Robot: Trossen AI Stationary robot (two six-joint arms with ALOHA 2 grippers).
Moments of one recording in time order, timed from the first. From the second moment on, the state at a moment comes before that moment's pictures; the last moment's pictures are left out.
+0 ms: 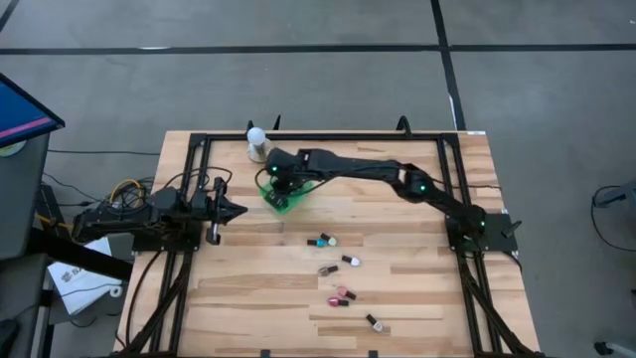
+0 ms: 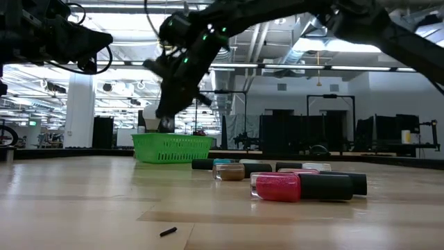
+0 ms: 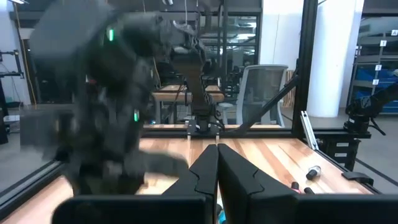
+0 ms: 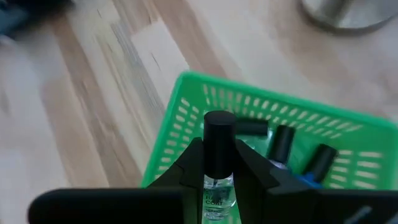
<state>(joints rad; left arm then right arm) 0.08 0.00 0.01 0.13 0.05 -0.02 -0.19 2.49 2.36 -0.83 0.02 0.34</state>
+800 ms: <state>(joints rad) 0.08 0.00 0.01 0.14 0.05 -0.02 -0.19 2.54 2.32 -0.82 0.13 0.34</state>
